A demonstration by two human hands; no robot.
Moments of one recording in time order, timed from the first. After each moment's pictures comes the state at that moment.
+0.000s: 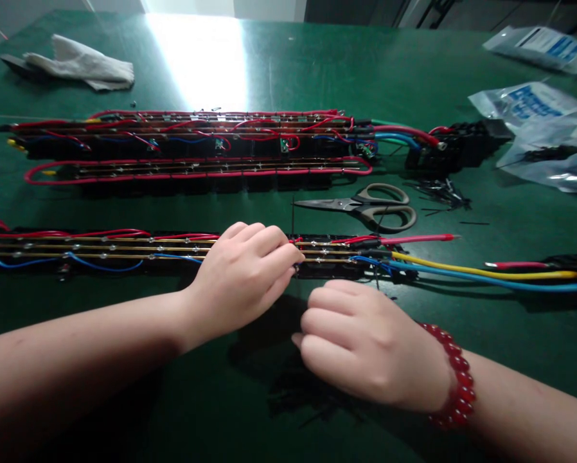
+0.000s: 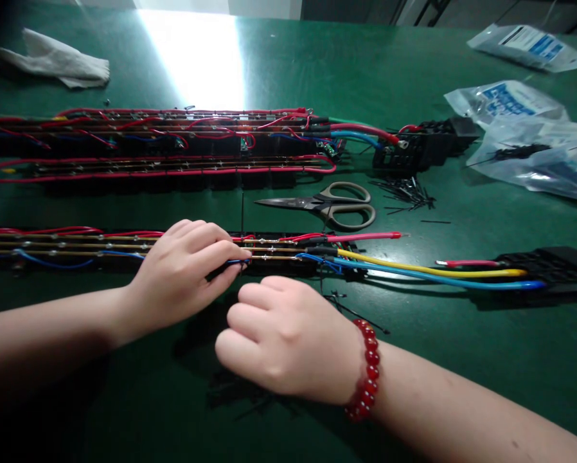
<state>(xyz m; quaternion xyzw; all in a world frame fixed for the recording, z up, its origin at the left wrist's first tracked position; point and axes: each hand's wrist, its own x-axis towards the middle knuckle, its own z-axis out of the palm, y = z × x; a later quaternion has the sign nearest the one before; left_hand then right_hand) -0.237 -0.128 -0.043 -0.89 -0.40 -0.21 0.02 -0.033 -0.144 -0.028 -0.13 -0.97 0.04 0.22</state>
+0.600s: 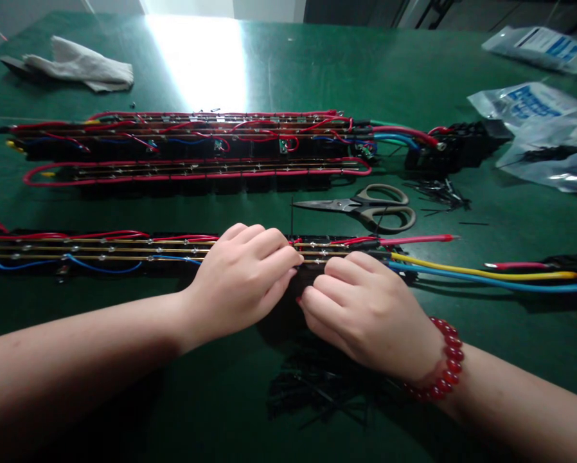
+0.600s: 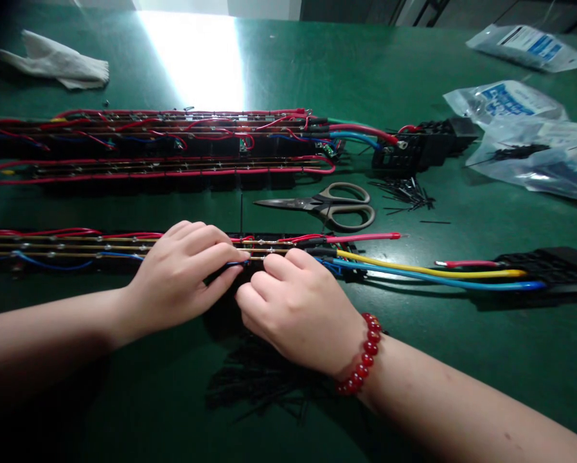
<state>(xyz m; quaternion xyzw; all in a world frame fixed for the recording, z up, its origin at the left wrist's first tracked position) -0.238 -0.128 -0.044 -0.90 -0.39 -0.21 0.02 -0.030 -0.133 -0.032 -0.24 -0.95 -0.07 0.18</state>
